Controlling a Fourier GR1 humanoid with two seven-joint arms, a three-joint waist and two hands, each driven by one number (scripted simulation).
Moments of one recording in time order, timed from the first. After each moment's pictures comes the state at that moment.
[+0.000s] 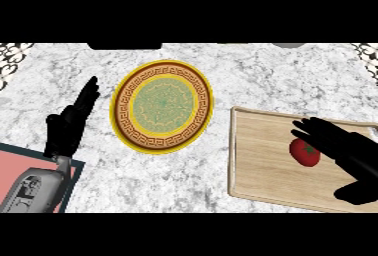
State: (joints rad) left arm -0.24 0.35 -0.14 -1.43 0.06 0.15 0.09; right arm -0.04 -0.72 0.19 -1.68 0.76 0.20 -0.40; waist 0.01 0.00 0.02
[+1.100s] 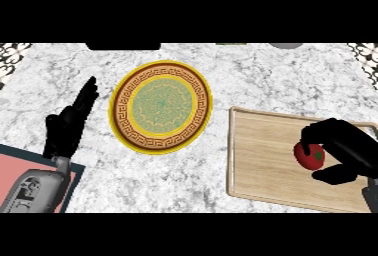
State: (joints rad) left arm -0.23 0.33 -0.12 -1.44 0.03 0.14 0.11; right arm -0.14 -0.56 0.11 -1.48 0.92 0.10 -0.57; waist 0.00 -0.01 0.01
